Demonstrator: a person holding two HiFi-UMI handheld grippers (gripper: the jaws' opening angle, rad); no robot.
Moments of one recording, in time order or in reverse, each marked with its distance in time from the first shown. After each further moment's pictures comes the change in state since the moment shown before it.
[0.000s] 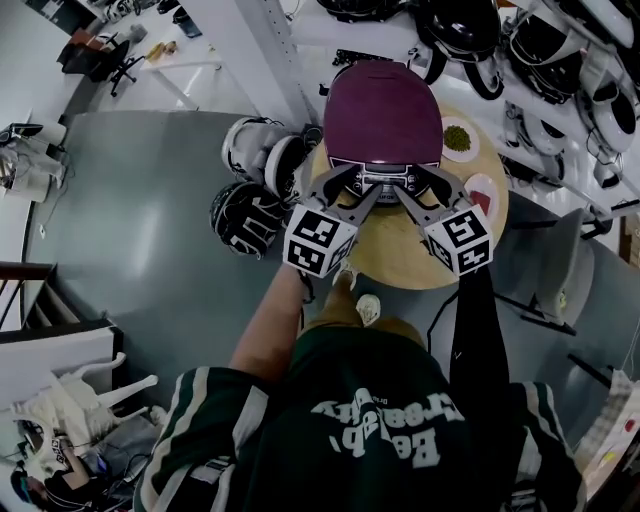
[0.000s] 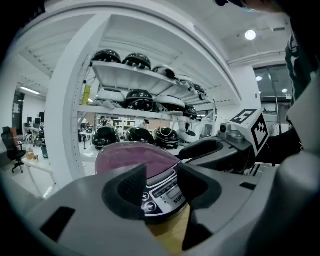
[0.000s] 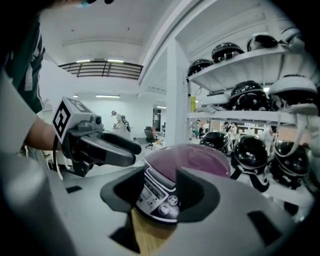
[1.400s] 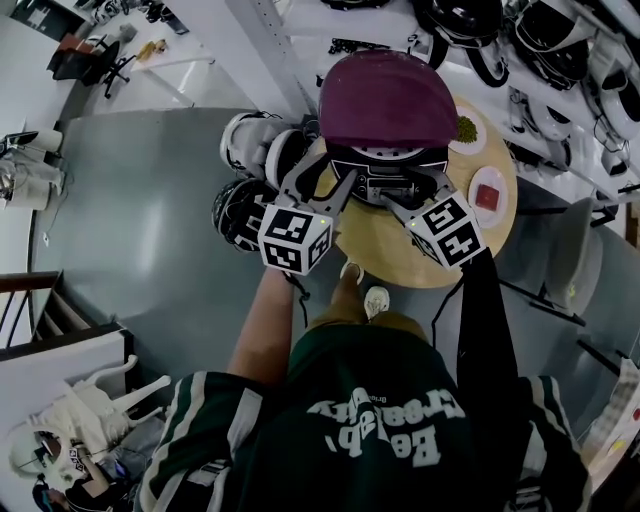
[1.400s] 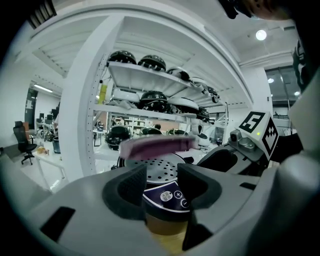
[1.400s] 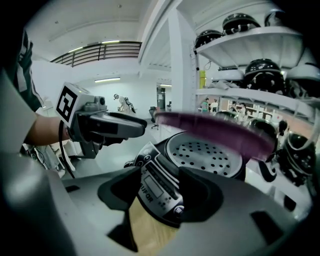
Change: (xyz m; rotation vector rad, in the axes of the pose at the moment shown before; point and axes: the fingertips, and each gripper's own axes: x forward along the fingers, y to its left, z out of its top) left arm -0.010 0.065 0.001 -0.072 -0.015 0.106; right arm 0.040 0.019 -0.024 0.017 0.268 0.079
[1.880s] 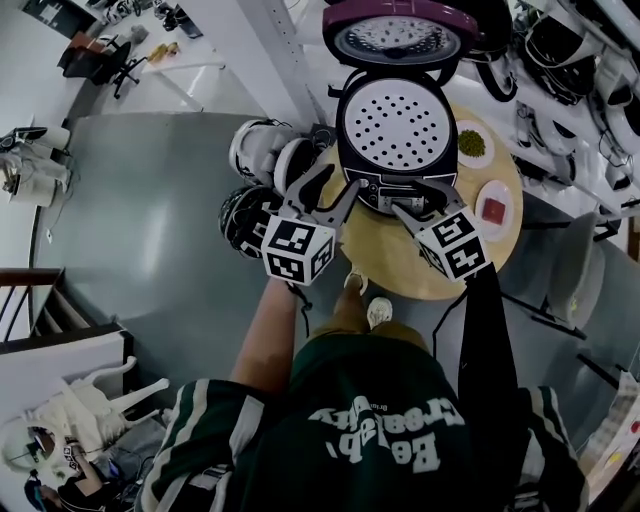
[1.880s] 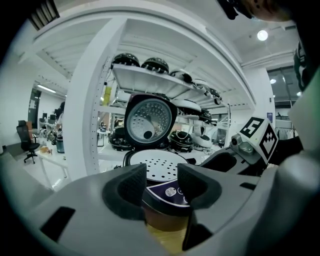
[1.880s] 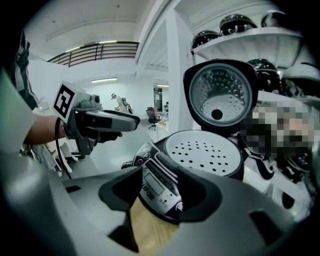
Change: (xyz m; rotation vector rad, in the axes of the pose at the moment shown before) left arm -0.017 0.013 0.001 -0.011 -0.016 0.026; right arm 0.003 0.001 -0.003 0.017 -0.004 -0.035
